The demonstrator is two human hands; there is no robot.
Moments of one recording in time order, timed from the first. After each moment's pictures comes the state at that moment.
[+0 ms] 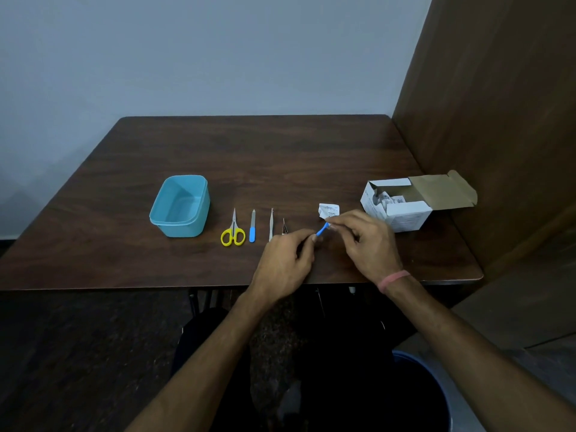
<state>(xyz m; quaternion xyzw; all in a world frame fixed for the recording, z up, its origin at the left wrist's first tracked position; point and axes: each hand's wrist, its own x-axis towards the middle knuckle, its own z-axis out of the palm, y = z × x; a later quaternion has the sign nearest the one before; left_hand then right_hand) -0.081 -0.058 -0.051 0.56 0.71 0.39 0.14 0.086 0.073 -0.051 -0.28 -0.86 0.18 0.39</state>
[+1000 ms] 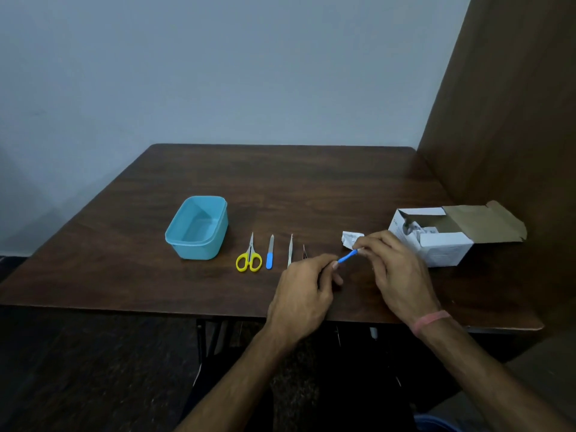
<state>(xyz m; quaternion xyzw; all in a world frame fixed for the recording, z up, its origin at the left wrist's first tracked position) -0.080 -0.055 -0.061 0.54 0.72 0.43 0.11 0.083 0.079 -0.054 -0.27 -0.88 0.13 0.38</state>
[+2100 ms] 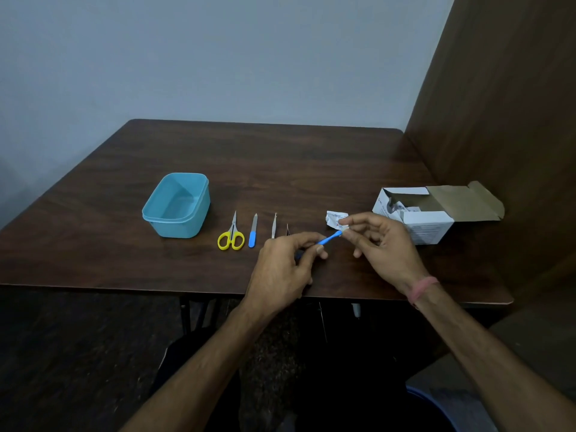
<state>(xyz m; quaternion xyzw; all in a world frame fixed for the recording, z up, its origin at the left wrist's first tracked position) -0.082 -0.058 -0.059 0.51 0.70 0.47 0.18 0.091 0.094 -0.052 -0.31 -0.76 0.47 0.33</state>
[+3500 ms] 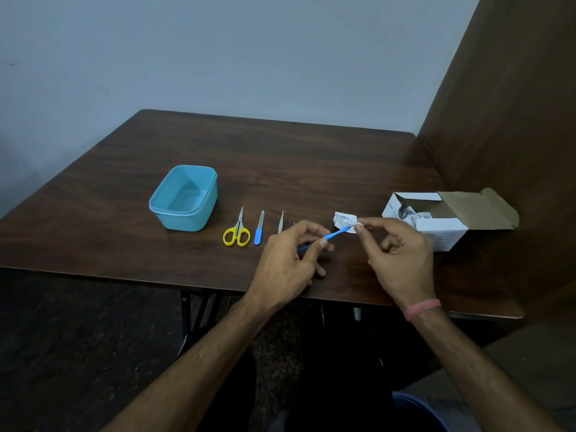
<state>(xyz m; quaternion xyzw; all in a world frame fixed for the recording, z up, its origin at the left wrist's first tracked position) -0.082 -0.052 -0.056 0.45 0.66 0.54 0.26 0.088 0.079 -0.056 -0.32 -0.78 0.23 0.48</state>
